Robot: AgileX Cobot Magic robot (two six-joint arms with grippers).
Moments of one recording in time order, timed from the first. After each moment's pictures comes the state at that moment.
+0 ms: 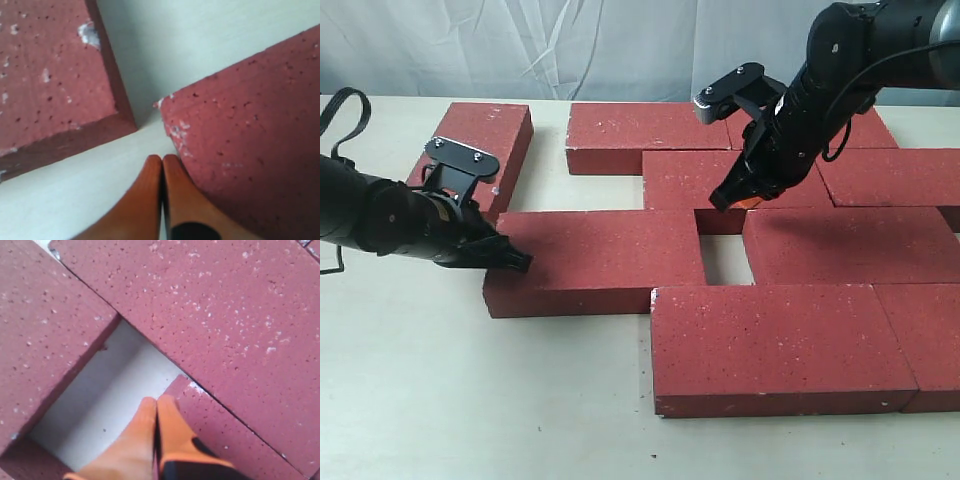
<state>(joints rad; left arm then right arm) -0.35 1.87 -0.79 -0.07 -0.04 0.11 0.36 1.91 -1.33 0.13 0.75 -0.47</state>
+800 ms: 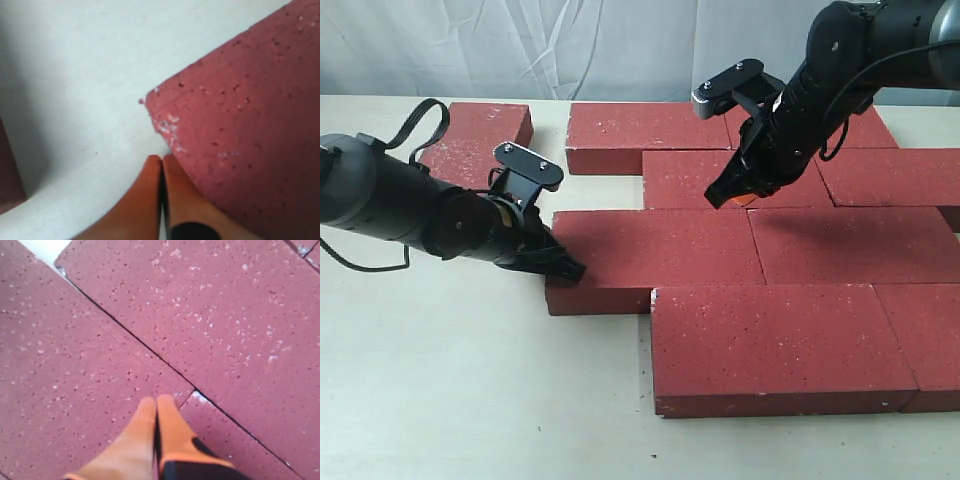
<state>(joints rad) -0.50 1.95 -0.89 -0.07 -0.05 0.11 0.36 1.91 -1.33 0.16 0.73 -0.47</state>
